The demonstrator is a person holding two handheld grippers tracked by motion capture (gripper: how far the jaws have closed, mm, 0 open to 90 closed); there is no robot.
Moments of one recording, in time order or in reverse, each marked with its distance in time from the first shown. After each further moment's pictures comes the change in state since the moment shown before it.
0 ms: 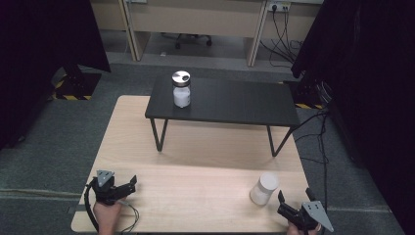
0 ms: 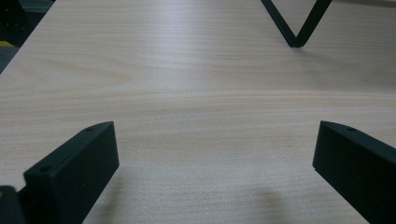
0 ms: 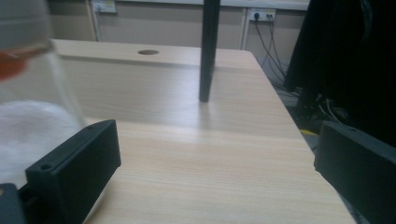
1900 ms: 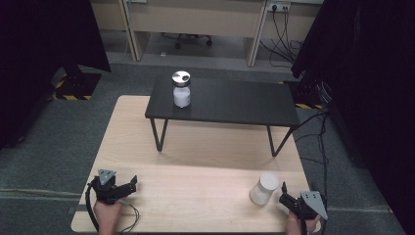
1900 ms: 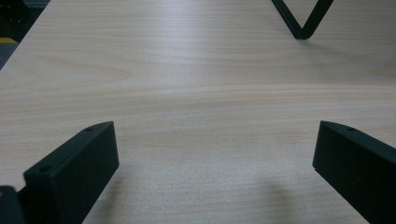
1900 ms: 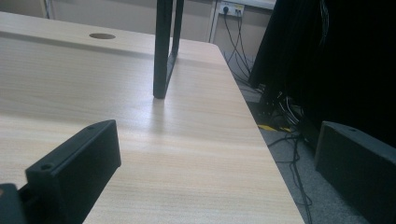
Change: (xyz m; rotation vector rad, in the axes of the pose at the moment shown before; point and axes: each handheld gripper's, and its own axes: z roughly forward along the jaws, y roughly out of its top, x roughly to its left) left arm -0.005 0.005 0.003 0.030 0.020 0.023; right arm 0.010 0.005 0.033 0.042 -0.153 -0.088
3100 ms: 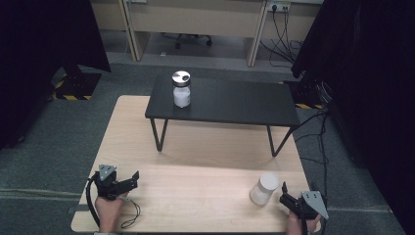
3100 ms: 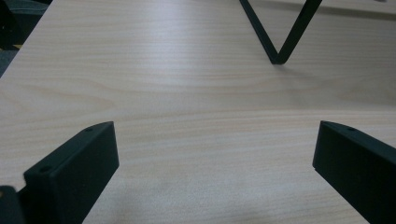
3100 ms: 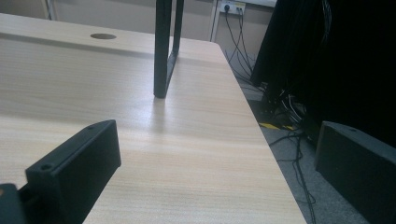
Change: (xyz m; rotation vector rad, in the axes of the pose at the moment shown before) left arm 0.002 0.013 -0.002 -0.015 -0.046 -0.020; right arm -0.002 0.001 0.000 0.007 0.009 0.015
